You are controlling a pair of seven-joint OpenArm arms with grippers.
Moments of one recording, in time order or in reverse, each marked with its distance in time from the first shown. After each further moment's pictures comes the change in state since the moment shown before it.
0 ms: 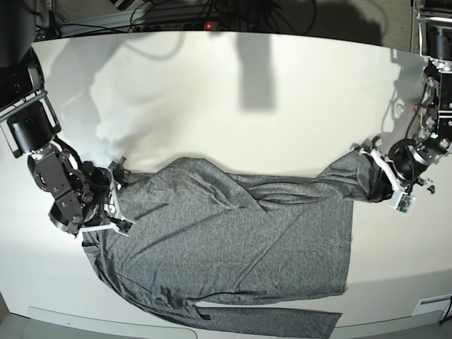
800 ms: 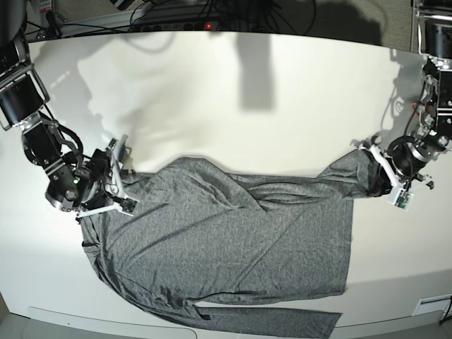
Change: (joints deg) left arm 0.7 0.1 0.0 -0.2 0.2 0.0 1.3; right arm -9.4 6.0 0.1 17.6 4.2 -0.1 -3.4
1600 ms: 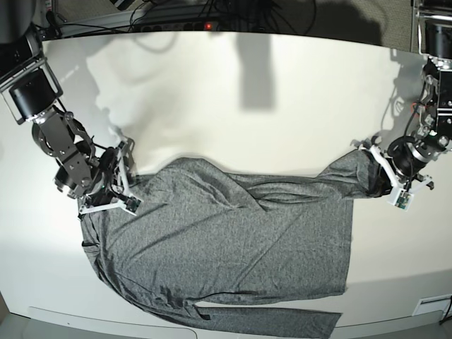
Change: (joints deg) left arm 0.0 0.0 0.0 0.0 0.0 0.0 -0.2; right arm -1.8 -4.1 0.5 -6.5 -8.2 -0.6 9.0
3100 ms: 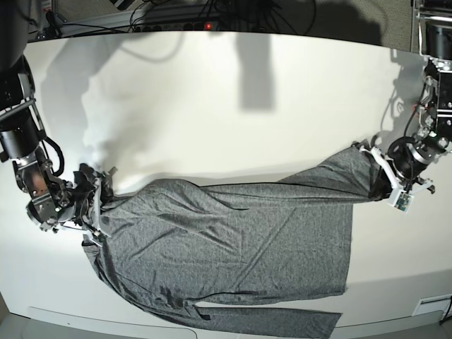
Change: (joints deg) left arm -0.5 -0.1 0.0 0.0 2.6 0.2 -2.4; right arm 14.2 0.1 -0.3 -23.6 12.1 -1.9 8.3
